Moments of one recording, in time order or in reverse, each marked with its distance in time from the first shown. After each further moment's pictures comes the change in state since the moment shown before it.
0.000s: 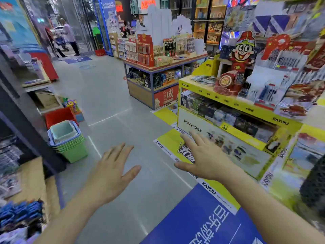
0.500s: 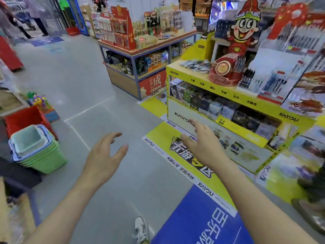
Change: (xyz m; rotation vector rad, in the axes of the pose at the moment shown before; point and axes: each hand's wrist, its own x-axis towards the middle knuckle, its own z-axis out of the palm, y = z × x) left_hand 0.259 -0.034 0.061 -0.454 0.167 -0.197; right_hand 0.208 0.118 0.024 0.439 0.248 0.298
